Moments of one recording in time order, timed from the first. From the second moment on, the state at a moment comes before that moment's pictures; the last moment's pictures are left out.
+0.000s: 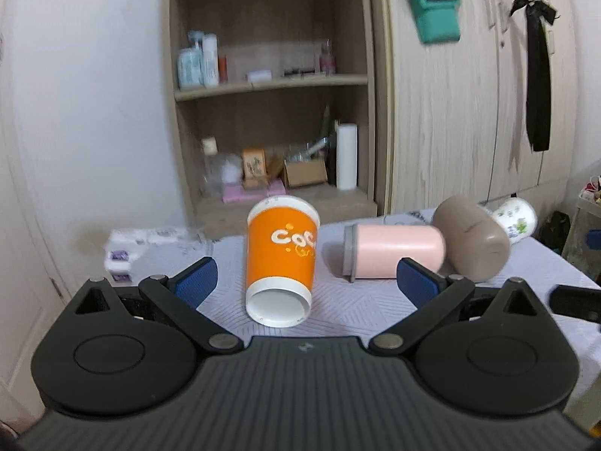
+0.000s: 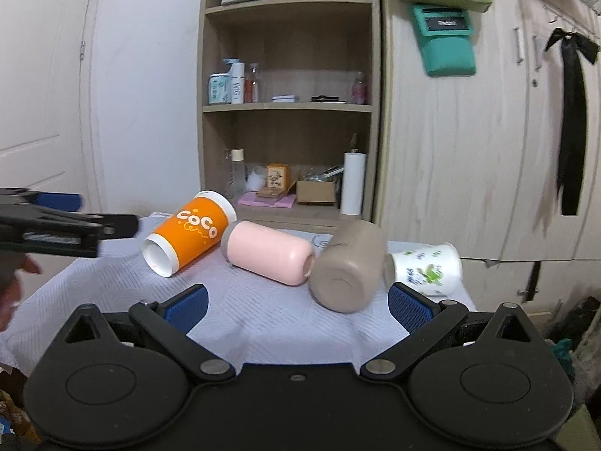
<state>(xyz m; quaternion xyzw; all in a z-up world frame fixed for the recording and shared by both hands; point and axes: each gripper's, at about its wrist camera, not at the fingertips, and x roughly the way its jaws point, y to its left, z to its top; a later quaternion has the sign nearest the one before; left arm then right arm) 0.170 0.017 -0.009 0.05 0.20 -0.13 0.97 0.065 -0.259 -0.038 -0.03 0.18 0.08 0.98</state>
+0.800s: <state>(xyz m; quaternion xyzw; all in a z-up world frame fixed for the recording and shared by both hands) 0.257 0.016 -0.058 0.05 0.27 -0.13 0.95 0.133 -0.258 -0.070 0.02 0.25 0.09 0.96</state>
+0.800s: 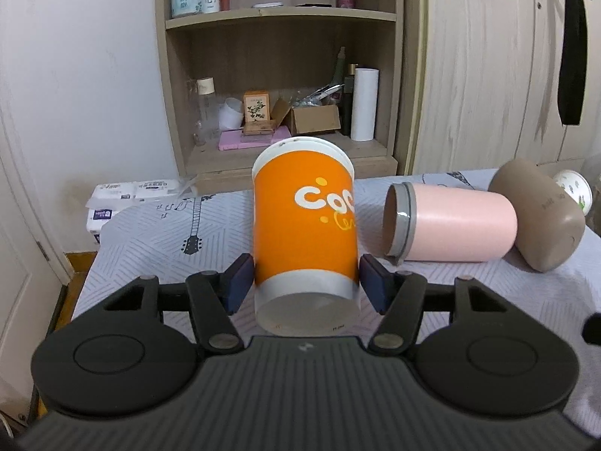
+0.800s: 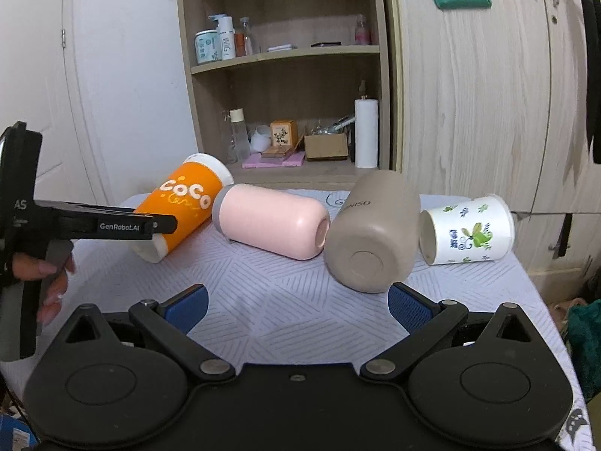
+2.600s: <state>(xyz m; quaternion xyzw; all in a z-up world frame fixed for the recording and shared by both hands) 0.103 -0.049 -0.059 -0.13 0.32 -0.17 0.92 0.076 -0.299 -0.080 0.00 0.28 0.04 0.96</state>
